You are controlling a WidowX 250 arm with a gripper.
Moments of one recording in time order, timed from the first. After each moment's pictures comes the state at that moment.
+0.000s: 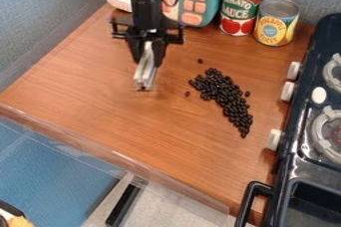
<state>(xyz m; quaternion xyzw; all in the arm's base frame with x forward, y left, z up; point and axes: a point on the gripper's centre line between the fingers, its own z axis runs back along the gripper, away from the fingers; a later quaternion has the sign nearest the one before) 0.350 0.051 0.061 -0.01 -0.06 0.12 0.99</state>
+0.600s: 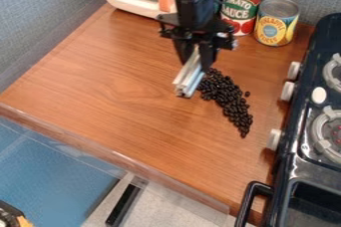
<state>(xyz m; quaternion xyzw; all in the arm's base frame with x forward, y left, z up) 0.345 -0.032 0.084 -0.07 -0.10 -0.03 0.99</state>
